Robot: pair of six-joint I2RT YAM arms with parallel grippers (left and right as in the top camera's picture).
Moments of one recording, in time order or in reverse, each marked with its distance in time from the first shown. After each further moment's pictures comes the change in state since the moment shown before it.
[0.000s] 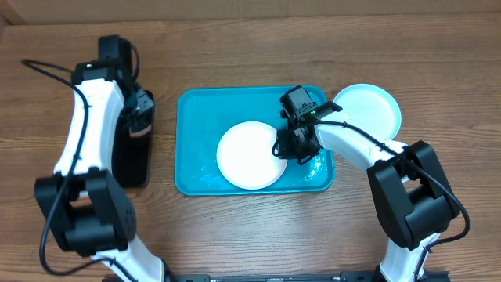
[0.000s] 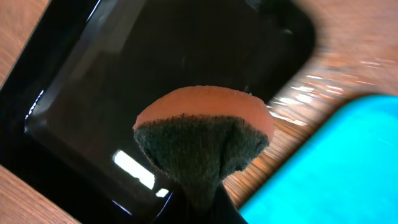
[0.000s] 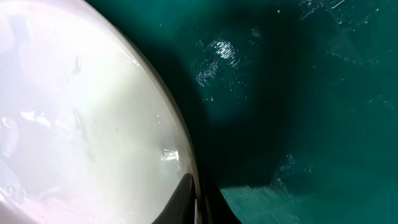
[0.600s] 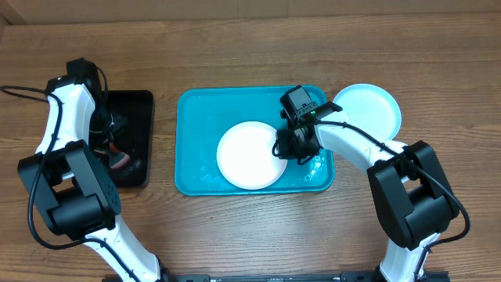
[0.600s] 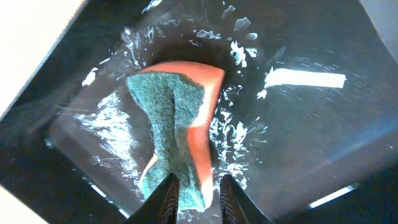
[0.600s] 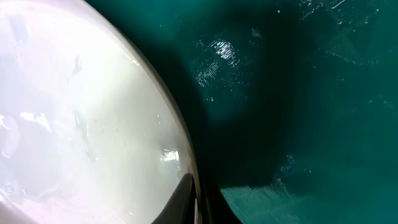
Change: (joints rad) left arm 0.191 0.145 -0.014 0.006 0.029 0.029; right arm 0.000 0.000 -0.001 0.005 0.000 -0.001
